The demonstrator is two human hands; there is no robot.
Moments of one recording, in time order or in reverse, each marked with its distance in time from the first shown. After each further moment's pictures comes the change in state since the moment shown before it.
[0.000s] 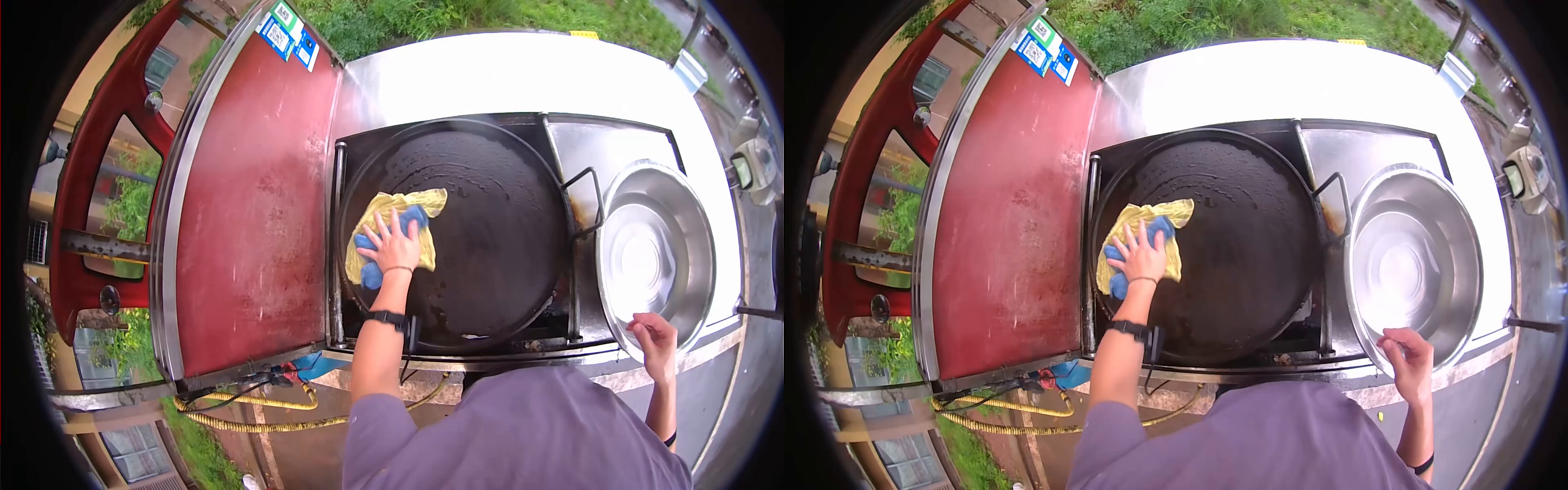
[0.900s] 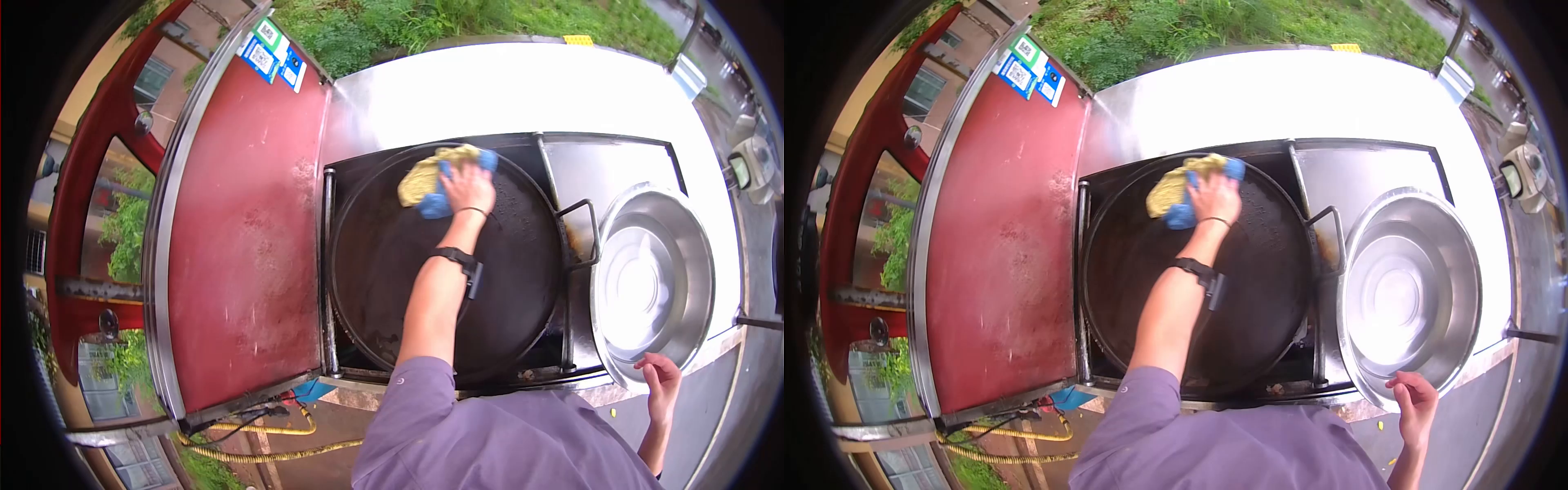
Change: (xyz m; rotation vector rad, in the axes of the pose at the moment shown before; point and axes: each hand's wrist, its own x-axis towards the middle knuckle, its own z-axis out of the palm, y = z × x) left_hand 0.107 0.228 0.046 -0.078 0.154 0.425; right_hand -0.014 0.002 -0.027 0.052 0.125 0.099
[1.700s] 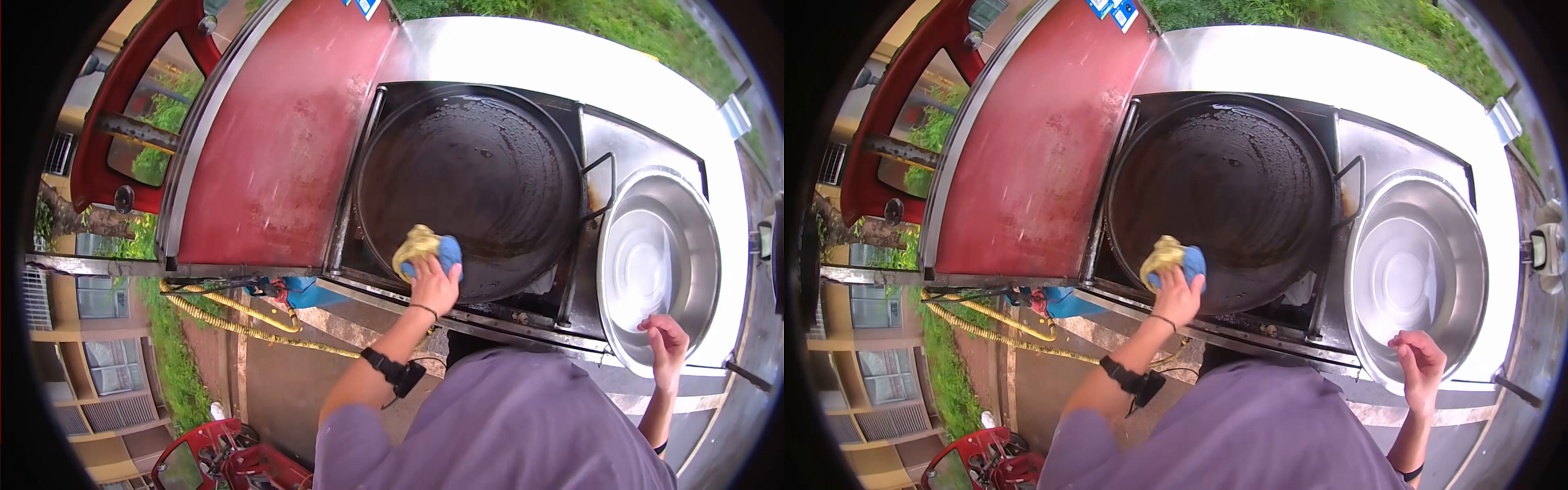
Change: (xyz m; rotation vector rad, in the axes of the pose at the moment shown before) left_hand -0.374 -0.065 -0.113 -0.212 -0.310 -0.402; right_hand 0.023 -0.007 -0.031 -0.047 -0.352 -0.239
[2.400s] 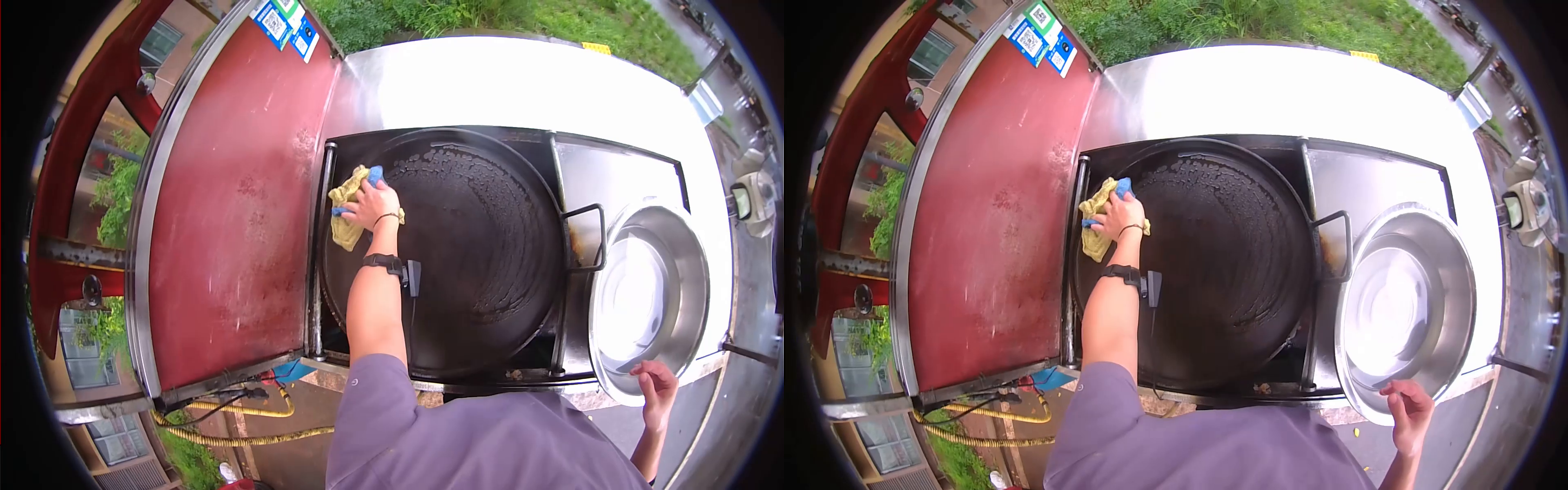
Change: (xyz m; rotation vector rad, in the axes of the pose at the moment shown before) left_hand 0.350 0.036 -0.055 0.167 0.431 -0.420; right_hand 0.005 -0.014 0.028 -0.023 0.226 0.166
